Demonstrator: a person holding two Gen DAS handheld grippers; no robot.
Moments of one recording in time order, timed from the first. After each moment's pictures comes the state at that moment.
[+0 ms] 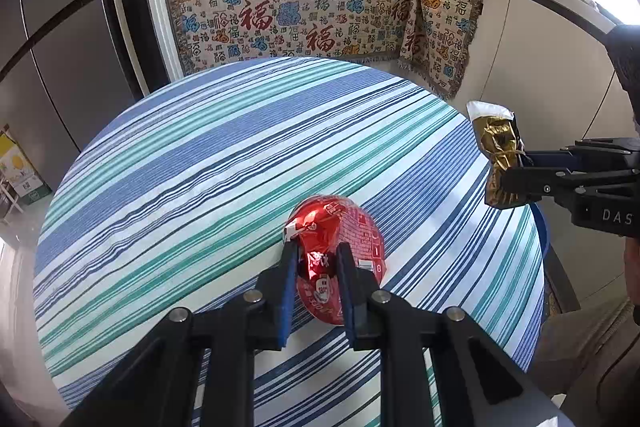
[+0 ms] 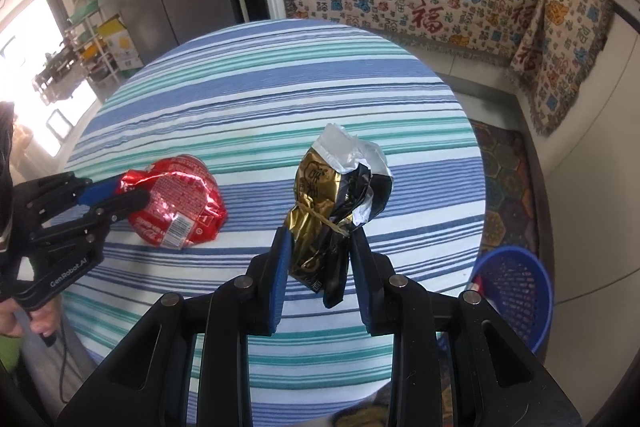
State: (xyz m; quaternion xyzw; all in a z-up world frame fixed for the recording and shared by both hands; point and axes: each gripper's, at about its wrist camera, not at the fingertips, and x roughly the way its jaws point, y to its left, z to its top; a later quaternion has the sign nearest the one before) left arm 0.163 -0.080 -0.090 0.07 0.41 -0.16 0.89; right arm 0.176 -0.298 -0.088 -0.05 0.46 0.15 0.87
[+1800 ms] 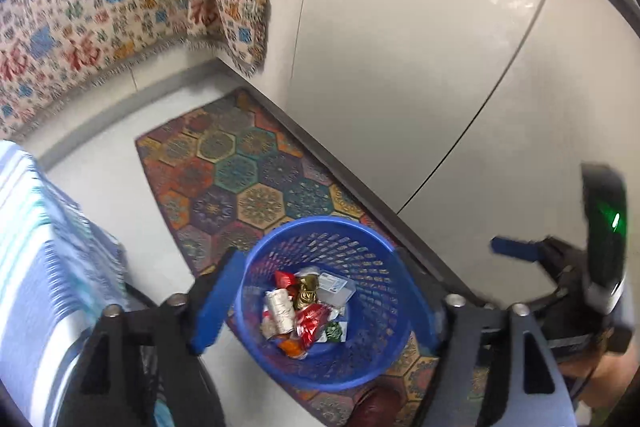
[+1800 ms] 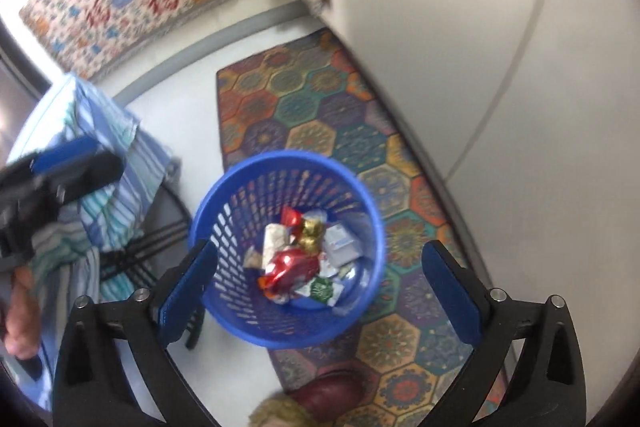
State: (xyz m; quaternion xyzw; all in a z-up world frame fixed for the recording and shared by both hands) left arm 0.223 -0.520 -0.166 0.11 0.45 -0.38 0.80; right arm 0.146 -0.695 -0.199 0.14 0.50 -0.11 0.85
